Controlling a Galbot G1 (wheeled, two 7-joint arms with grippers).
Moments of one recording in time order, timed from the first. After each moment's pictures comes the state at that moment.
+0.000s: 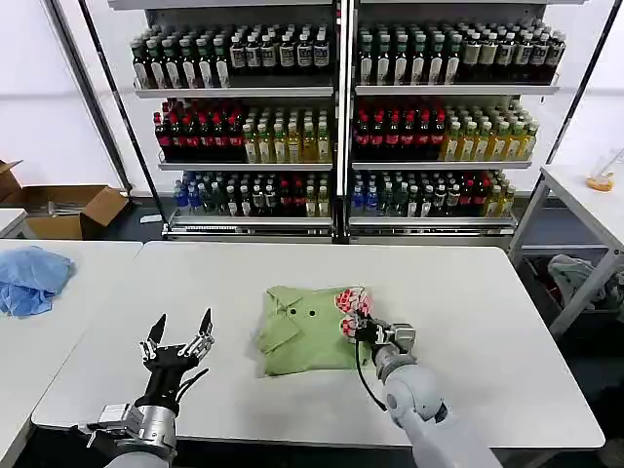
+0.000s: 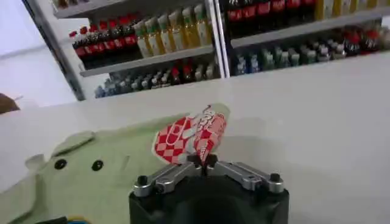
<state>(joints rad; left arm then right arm) 1.51 -1.27 -0.52 -2.13 -0.42 0.06 -0.19 -0.94 1.27 0.12 1.67 0.61 -0.45 0.32</state>
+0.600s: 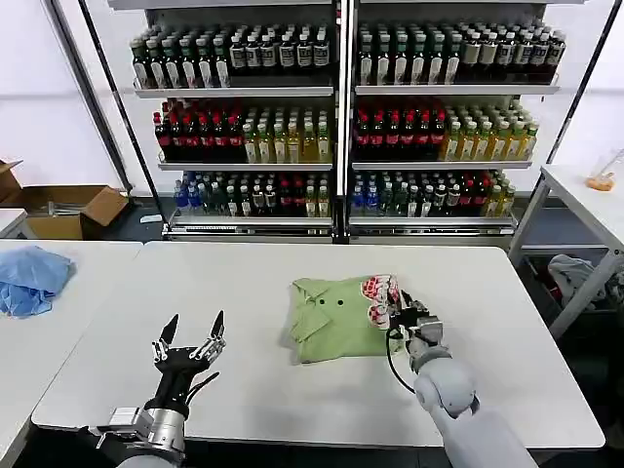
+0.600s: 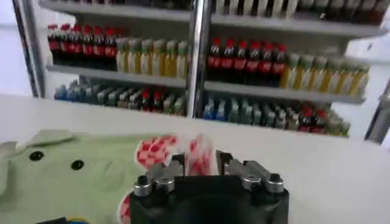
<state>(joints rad) 1.51 -1.29 -0.49 -2.14 -0.38 0.05 -0.16 -0.98 1.18 0.20 1.70 0.35 -0.35 0.24</state>
